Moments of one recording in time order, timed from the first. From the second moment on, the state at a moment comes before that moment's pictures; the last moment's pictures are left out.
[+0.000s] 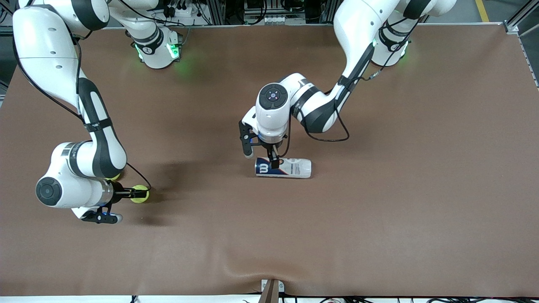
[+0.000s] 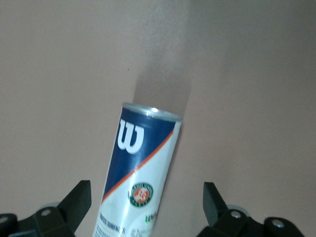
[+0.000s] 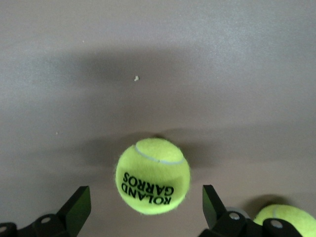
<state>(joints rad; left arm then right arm) -0.72 0.74 -0.11 -1.36 0.09 2.19 0.55 -0.03 0.73 0.04 -1.49 0.06 2.05 0.06</state>
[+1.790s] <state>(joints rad) -0.72 0.90 -0.11 -1.29 0.09 2.32 0.69 -0.03 0.78 0.04 -1.48 0.06 2.11 0.03</state>
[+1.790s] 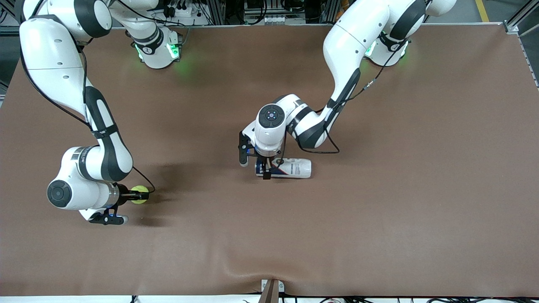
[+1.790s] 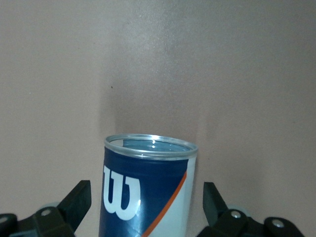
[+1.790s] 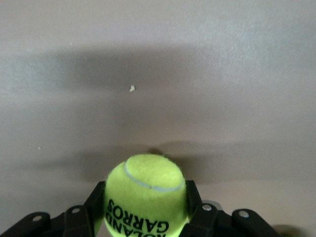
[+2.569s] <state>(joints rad) -0.72 0.95 -0.11 -1.29 0.09 2.37 0.71 -0.02 0.69 0.07 -1.46 0.06 2.10 0.01</state>
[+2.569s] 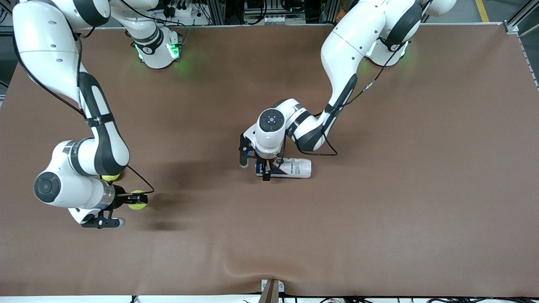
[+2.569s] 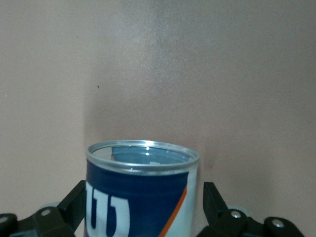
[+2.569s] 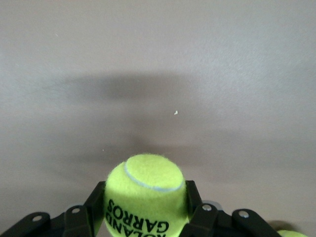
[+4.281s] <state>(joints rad) -0.72 0.97 -0.10 -1.28 0.09 2.39 0.76 -0.02 0.35 0.11 -1.46 0.10 1.90 -0.20</state>
